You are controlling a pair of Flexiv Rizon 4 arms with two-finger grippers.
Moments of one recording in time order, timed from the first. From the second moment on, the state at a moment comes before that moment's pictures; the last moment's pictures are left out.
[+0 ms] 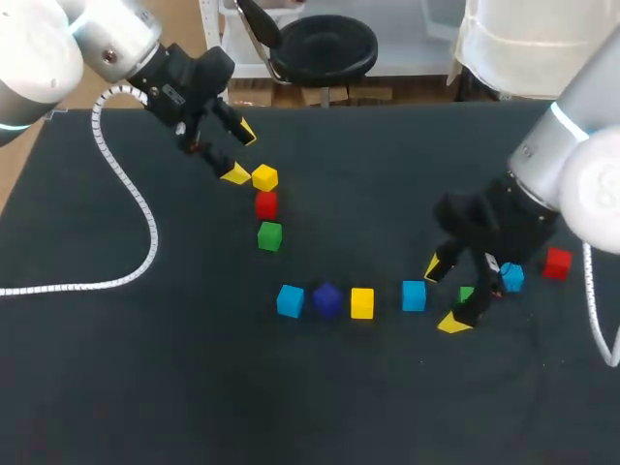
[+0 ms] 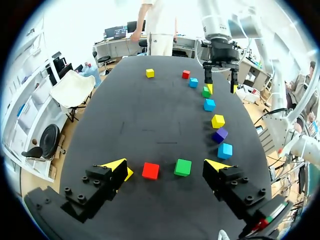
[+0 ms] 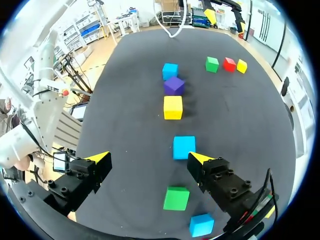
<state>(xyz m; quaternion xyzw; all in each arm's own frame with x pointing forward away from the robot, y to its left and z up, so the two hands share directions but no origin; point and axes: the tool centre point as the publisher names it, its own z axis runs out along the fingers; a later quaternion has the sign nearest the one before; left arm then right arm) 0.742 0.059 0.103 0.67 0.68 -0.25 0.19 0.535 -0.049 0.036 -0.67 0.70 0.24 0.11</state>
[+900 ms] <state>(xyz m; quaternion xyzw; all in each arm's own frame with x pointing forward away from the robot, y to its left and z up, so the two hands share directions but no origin) 0.742 0.059 0.103 0.67 0.68 -0.25 0.19 0.559 -0.045 0.009 -0.66 0.71 0.23 0.09</state>
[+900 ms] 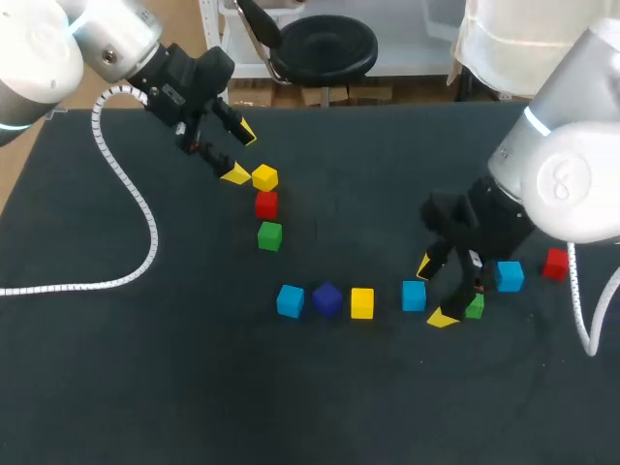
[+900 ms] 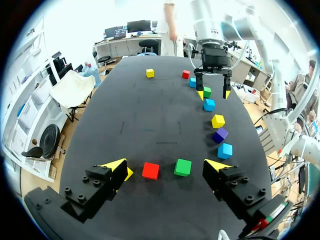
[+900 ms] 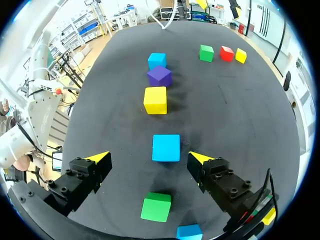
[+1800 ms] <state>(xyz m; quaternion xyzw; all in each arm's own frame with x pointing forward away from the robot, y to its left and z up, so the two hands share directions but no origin) 0.742 0.059 0.103 0.67 0.68 -0.25 0.19 0.568 -0.032 0.005 -0.68 0.70 0.21 0.08</state>
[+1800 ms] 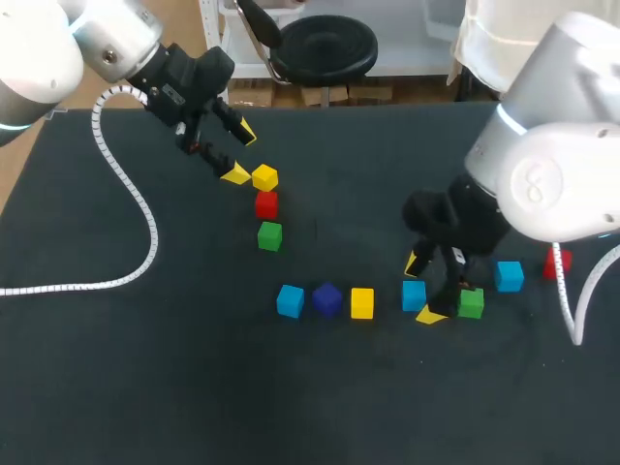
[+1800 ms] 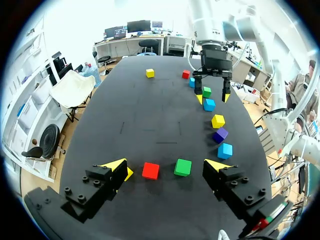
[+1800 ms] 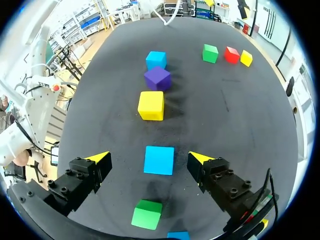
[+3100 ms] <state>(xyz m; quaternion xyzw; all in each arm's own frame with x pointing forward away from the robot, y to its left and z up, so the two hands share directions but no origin) 0.742 0.059 0.103 0.67 0.68 -0.25 0.19 0.570 -0.030 -0.007 -0.68 0.70 0.21 0.06</state>
